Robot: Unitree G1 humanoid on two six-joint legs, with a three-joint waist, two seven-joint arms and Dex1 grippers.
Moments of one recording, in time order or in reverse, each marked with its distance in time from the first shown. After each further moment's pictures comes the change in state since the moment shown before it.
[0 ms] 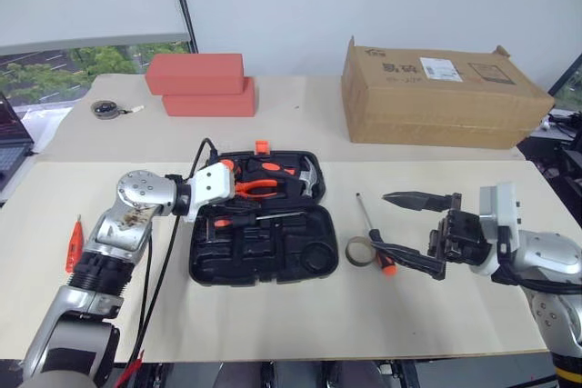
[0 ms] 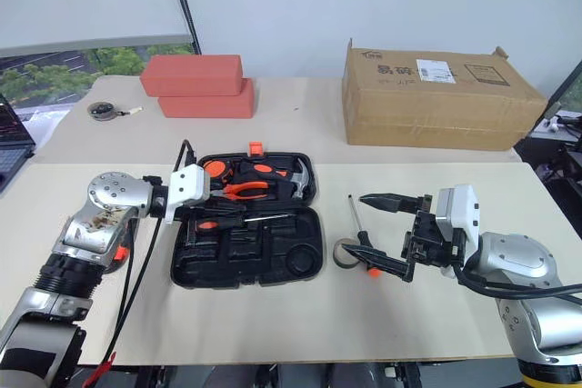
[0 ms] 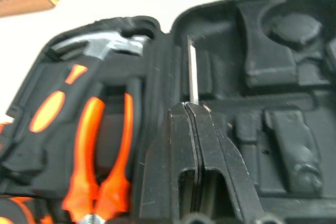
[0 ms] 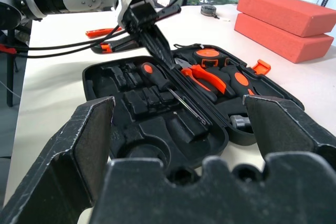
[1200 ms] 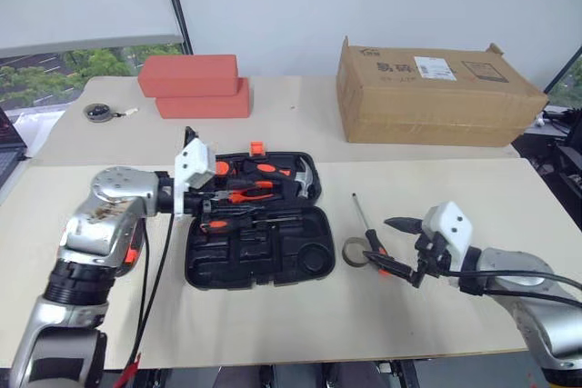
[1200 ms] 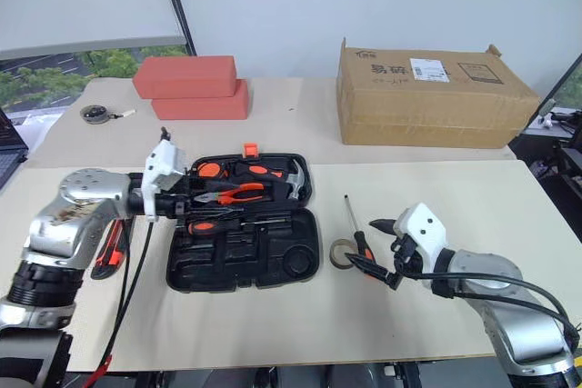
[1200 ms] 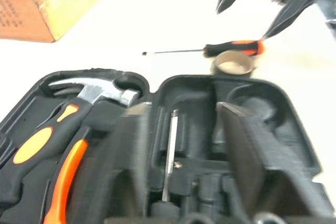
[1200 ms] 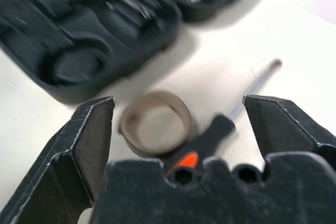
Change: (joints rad) left arm 0.082 0.083 0.159 -0.292 -0.321 0.400 -0.030; right arm 0.063 -0.029 0.173 -0.020 -0.295 0.240 -0.339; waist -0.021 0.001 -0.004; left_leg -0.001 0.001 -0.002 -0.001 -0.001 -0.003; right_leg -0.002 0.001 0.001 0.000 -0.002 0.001
